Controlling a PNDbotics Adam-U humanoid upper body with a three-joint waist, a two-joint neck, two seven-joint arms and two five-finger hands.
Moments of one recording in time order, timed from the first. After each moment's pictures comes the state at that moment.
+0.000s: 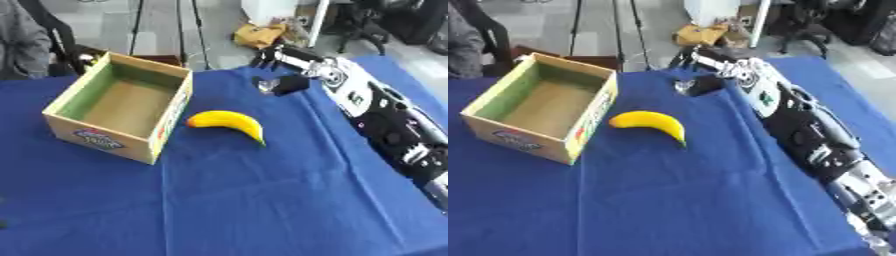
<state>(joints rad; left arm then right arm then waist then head) -0.20 0.16 -0.02 -1.69 0.19 -0.01 -0.23 -0.79 -0.72 0.20 -1.06 0.51 -0.32 0.34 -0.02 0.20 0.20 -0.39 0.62</state>
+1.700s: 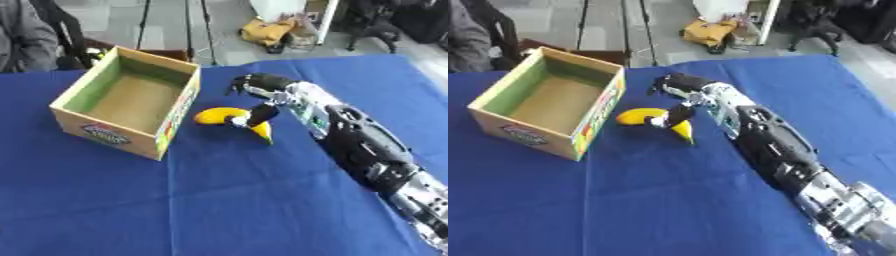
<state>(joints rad) -0.21 0.15 -0.02 -1.69 0.19 -0.01 -0.23 -0.78 -0.61 0.25 -1.00 0.80 -0.33 0.26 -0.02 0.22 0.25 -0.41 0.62</state>
